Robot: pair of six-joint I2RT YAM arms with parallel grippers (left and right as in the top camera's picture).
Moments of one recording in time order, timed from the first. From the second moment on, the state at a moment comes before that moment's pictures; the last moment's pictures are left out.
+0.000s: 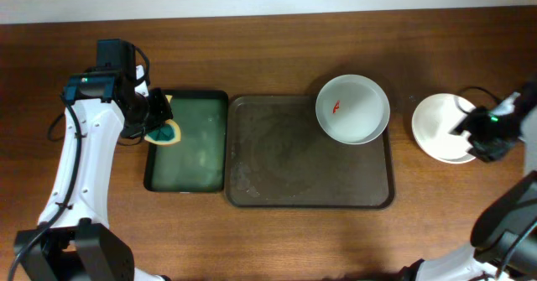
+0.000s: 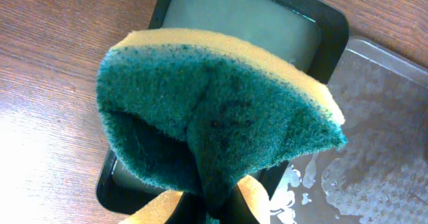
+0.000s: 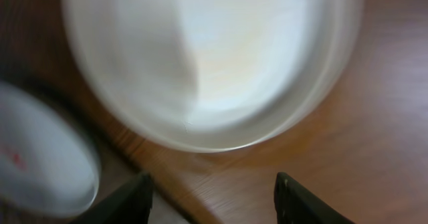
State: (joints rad) left arm 0.04 1.68 1.51 -1.13 0.10 -0.32; right arm -0.57 1.79 1.40 -1.06 -0.25 0.24
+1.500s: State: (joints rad) left arm -0.09 1.68 1.51 -1.14 0.04 -0.31; right arm -0.10 1.99 1.40 -0.85 -0.13 0.21
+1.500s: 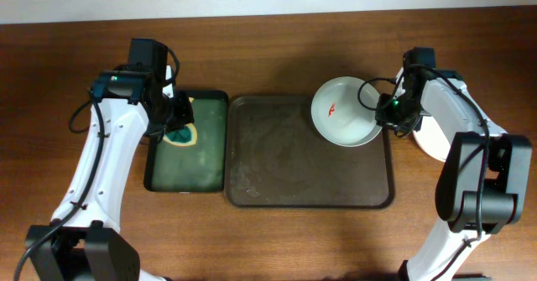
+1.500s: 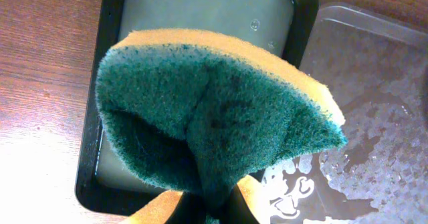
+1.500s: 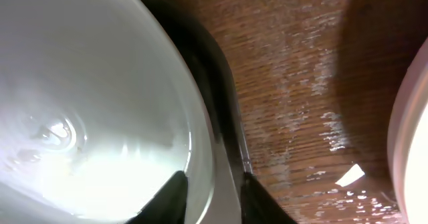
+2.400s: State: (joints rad) left arm -0.09 1.68 1.51 -1.14 0.04 -0.28; right arm -0.10 1.98 1.33 -0.81 -0.28 0.23
